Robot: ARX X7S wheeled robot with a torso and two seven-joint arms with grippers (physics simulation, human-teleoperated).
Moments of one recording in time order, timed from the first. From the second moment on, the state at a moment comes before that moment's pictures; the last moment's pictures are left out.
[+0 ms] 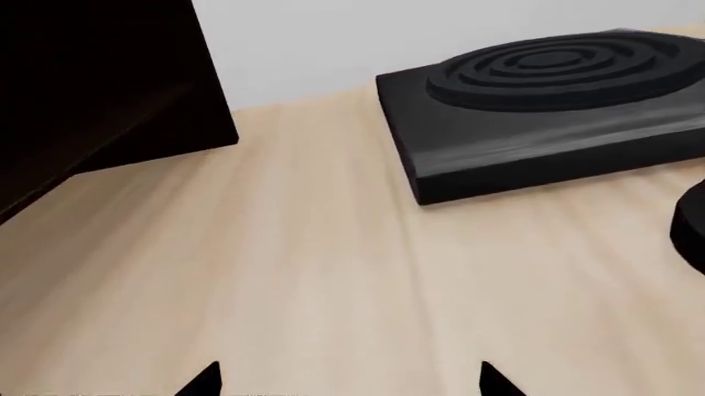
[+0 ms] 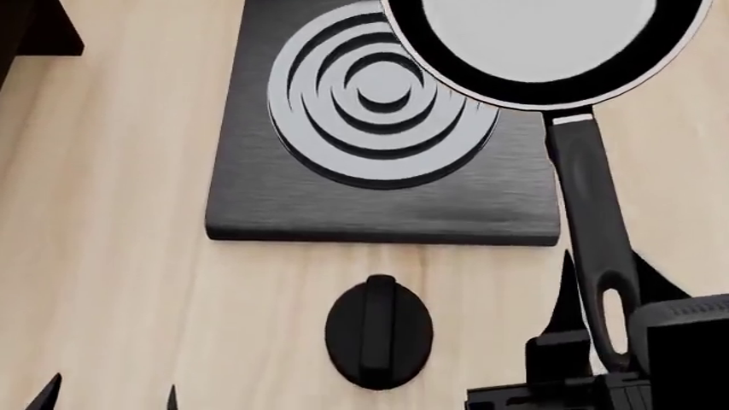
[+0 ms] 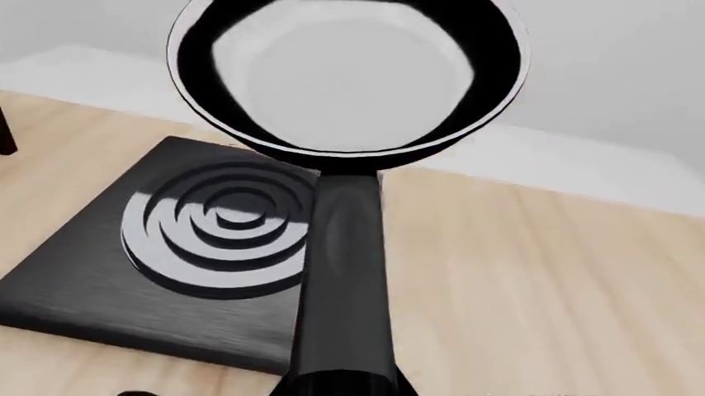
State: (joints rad) left arm 0.02 -0.30 0.39 0.05 -0.02 0.18 -0.44; right arm 0.34 0.74 0.16 -0.94 1.13 1.02 0.64
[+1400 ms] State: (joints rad) left arm 0.26 -0.43 0.42 0.48 -0.10 -0.06 -0.45; right arm 0.70 0.77 -0.11 -0.89 1.59 1.15 0.86
